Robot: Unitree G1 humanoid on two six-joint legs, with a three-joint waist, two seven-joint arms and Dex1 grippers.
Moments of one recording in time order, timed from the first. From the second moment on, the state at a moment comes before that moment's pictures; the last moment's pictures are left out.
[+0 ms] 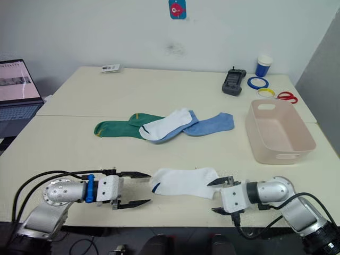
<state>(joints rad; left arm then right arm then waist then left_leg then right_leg) -0.09 0.75 -0.08 -0.02 -0.12 -0.33 -1.19 -0.16 -0.81 0.32 -0.23 -0.07 -0.22 1.06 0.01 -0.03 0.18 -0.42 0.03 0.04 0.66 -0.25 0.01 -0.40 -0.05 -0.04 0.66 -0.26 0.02</state>
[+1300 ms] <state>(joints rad) 0.07 1.06 -0.09 -0.49 -0.68 0.42 -1.25 -0.15 -0.93 0.19 -0.60 0.69 0.55 1.17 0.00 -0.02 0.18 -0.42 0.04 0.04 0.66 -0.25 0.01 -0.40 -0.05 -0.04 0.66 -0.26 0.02</state>
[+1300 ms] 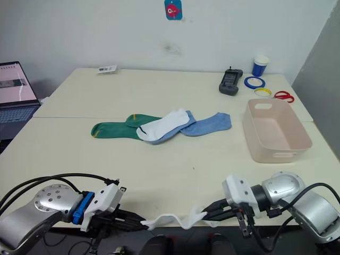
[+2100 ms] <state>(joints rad) -0.37 0.74 -0.23 0.02 -0.41 0.55 -1.15 -0.49 -0.73 0.31 0.01 0.41 0.61 1.18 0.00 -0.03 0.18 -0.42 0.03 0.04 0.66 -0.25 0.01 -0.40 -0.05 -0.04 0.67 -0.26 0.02</state>
